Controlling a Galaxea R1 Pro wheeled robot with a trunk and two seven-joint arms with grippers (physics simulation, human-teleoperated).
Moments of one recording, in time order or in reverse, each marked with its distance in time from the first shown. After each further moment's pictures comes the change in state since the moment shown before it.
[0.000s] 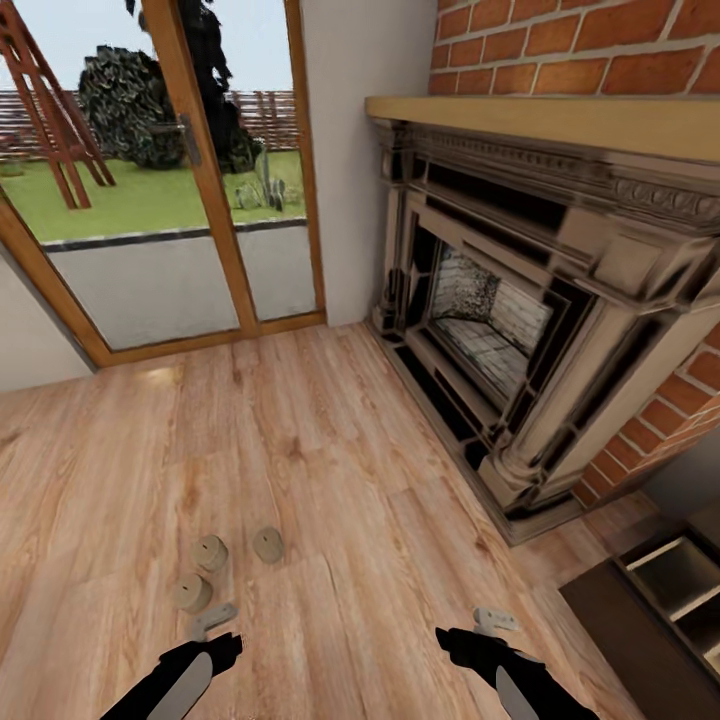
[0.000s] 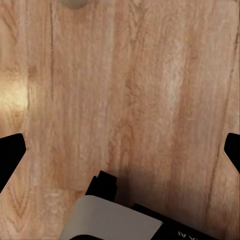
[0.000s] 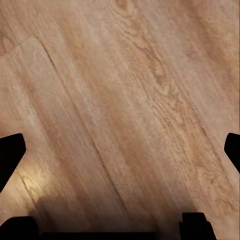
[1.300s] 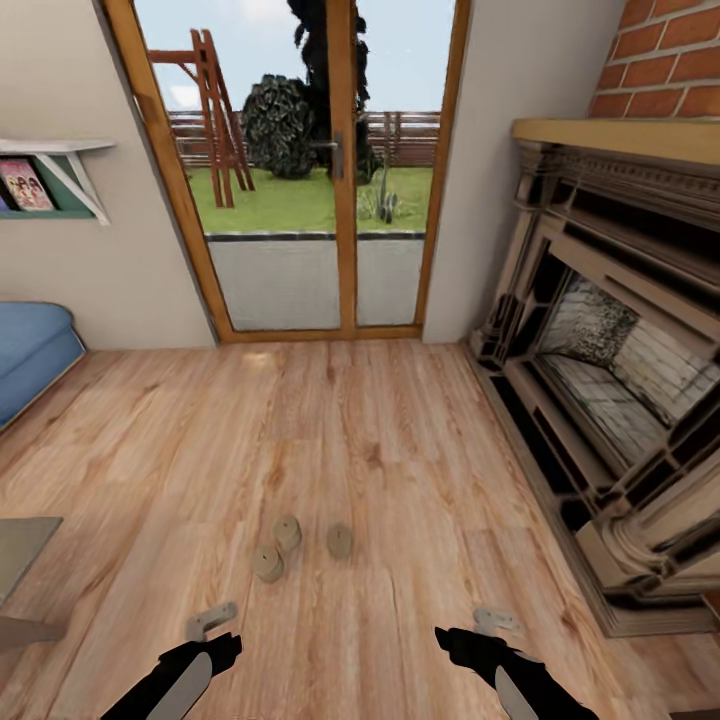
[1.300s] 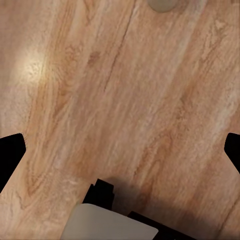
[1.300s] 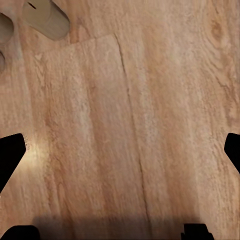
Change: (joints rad) left arm 0.000 0.001 -0.001 0.000 -0.001 0.000 0.000; right arm 0.000 0.001 0.001 -0.001 0.000 -0.002 0.001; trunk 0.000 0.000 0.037
